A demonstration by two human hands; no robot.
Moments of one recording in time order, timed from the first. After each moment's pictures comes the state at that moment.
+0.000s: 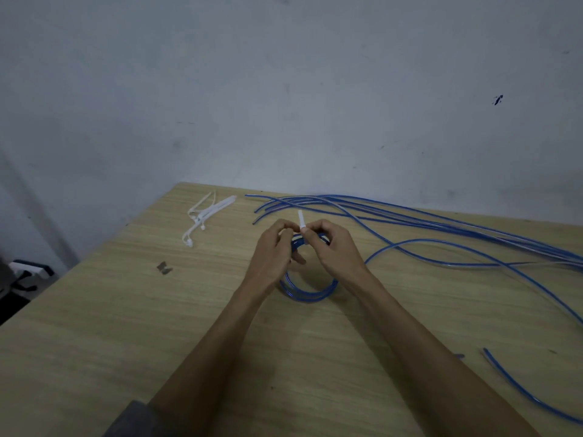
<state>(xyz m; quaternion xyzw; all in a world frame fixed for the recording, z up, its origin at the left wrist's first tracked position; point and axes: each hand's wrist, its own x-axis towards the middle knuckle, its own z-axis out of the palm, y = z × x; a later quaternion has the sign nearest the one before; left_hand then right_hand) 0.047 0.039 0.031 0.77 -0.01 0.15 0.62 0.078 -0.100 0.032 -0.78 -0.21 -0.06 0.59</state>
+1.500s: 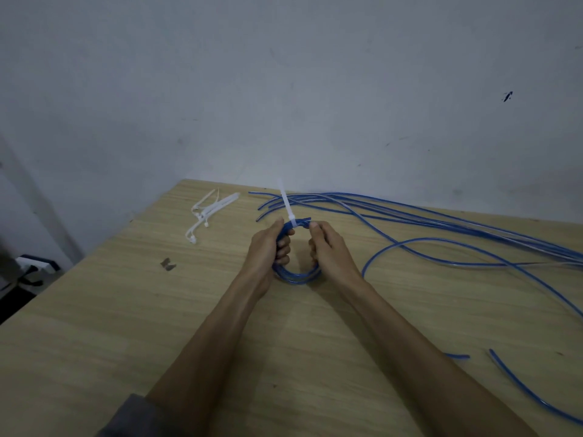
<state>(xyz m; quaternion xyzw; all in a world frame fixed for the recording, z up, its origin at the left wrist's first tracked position) 0.056 0.053 0.024 0.59 0.10 0.05 0.80 0.074 -0.082 0.021 -0.75 -0.13 -0.01 0.64</state>
